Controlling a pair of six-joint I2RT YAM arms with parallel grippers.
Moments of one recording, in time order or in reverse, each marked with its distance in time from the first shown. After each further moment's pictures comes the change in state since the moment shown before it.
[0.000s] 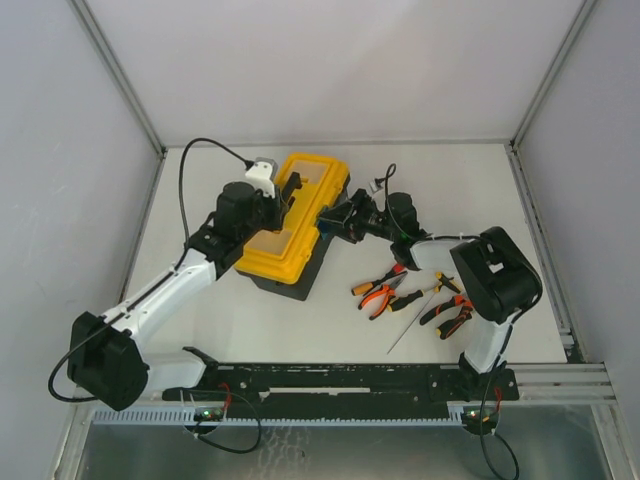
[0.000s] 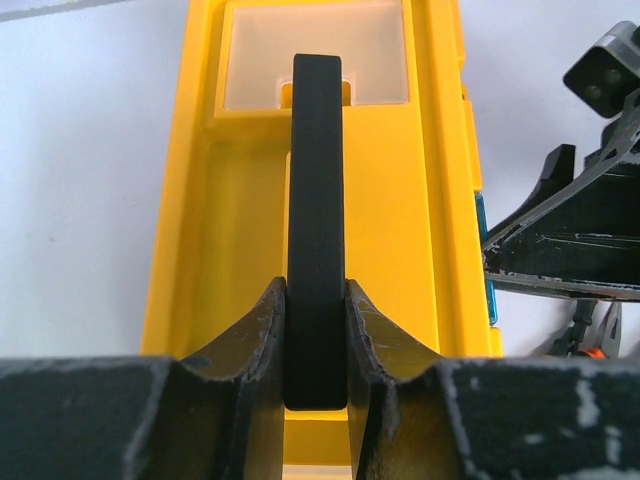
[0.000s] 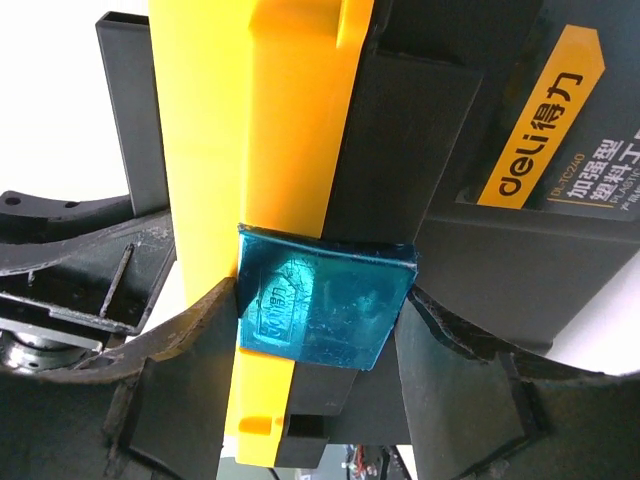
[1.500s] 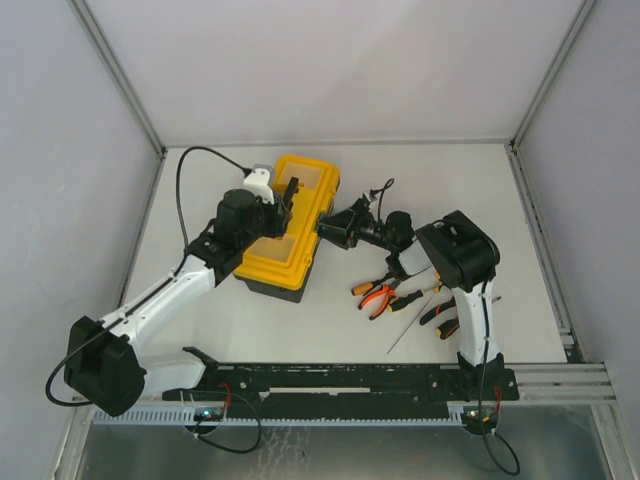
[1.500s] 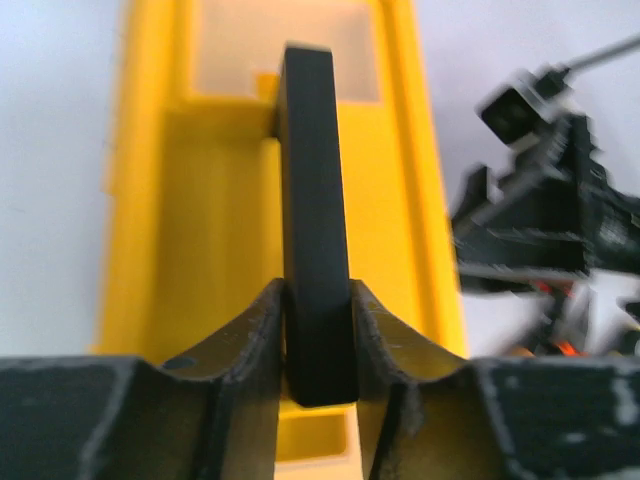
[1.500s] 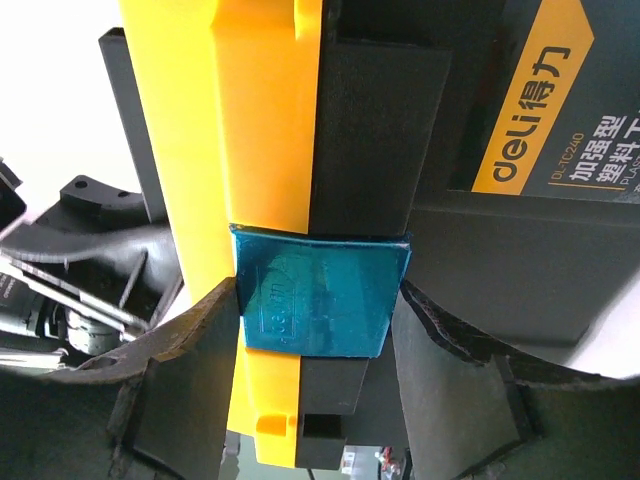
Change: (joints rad) left arm -0.015 -0.036 -0.051 0.018 -0.032 -0.068; right arm -0.017 0.308 -0.009 0.565 -0.099 0.258
